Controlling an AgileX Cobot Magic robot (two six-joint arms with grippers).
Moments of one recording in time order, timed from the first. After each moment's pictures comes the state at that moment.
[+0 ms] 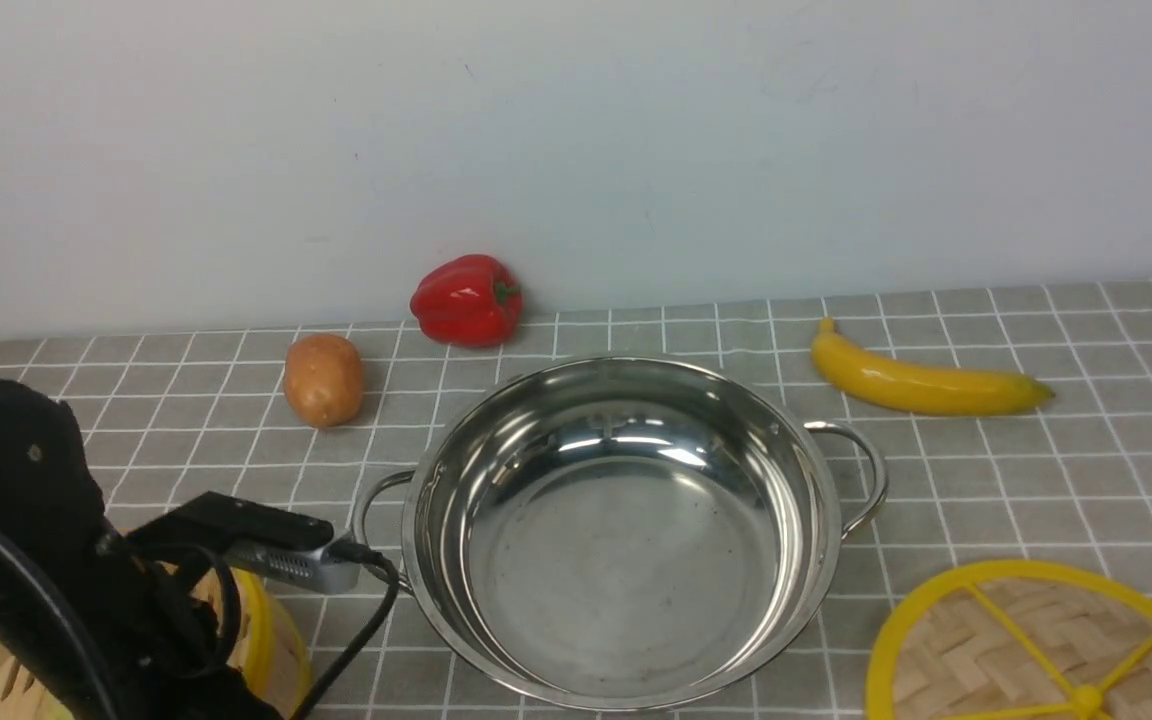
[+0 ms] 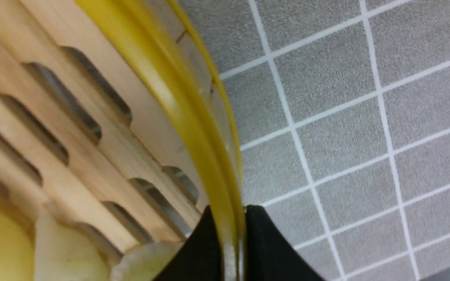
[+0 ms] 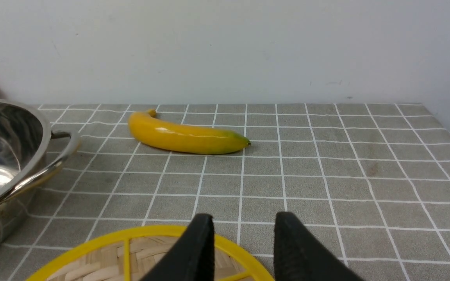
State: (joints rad) right arm 0.02 0.00 0.01 -0.11 0.34 0.23; left arm -0.10 1.45 -0.80 -0.15 1.08 0.38
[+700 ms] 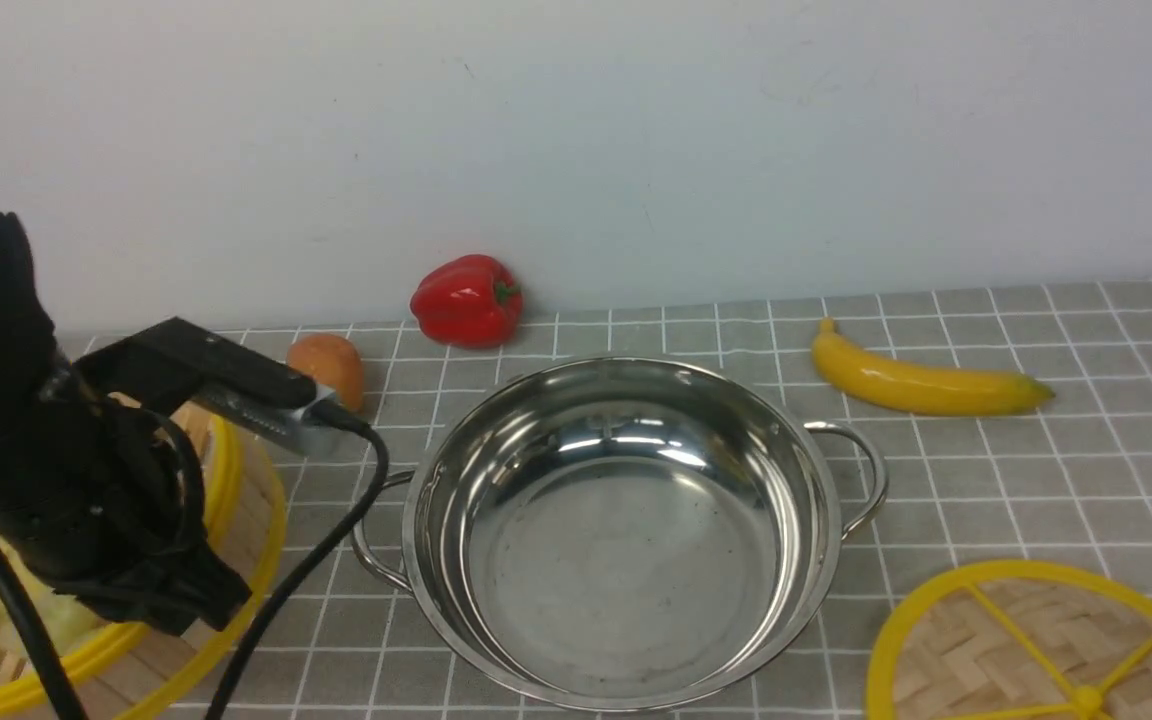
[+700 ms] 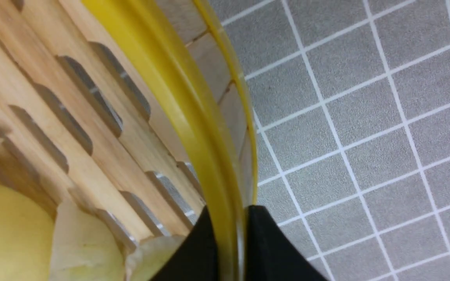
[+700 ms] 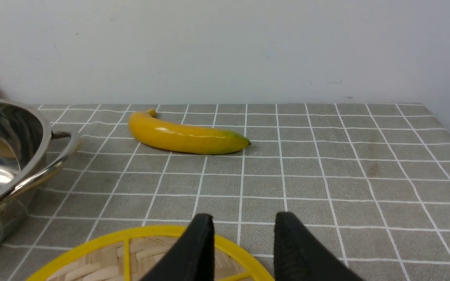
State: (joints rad) right arm 0.02 0.00 0.01 -0.11 0.34 0.23; left arm -0.20 1.38 -1.07 0.05 1.23 0.30
